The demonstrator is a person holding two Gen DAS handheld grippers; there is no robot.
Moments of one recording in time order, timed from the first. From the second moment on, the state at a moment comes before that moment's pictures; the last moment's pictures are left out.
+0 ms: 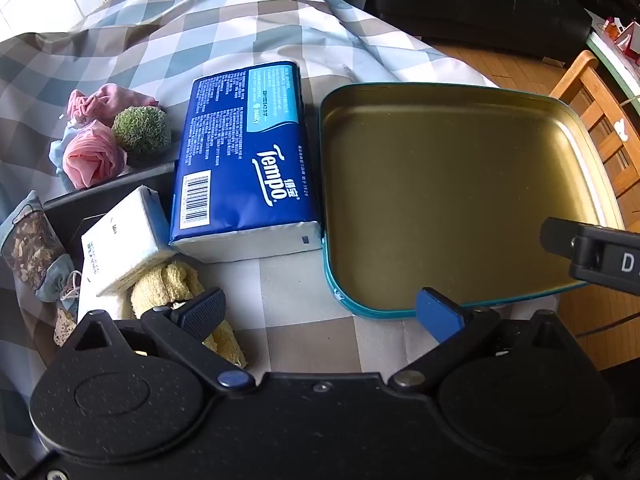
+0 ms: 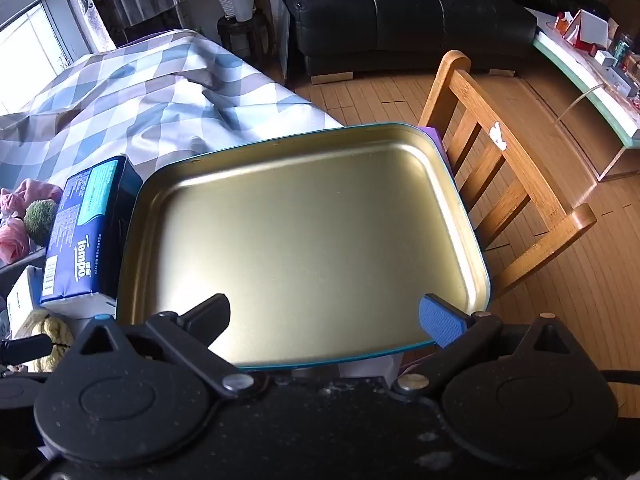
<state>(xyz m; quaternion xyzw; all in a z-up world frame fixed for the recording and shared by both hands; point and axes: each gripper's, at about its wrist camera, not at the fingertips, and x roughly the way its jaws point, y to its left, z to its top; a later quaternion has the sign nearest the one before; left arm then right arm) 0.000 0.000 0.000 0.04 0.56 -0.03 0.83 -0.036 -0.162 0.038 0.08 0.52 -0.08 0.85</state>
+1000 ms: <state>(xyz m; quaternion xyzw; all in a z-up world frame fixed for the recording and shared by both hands) 0.005 0.001 -0.003 0.02 0.58 -0.05 0.81 -0.033 -0.157 0.031 0.08 0.54 -0.08 0.83</state>
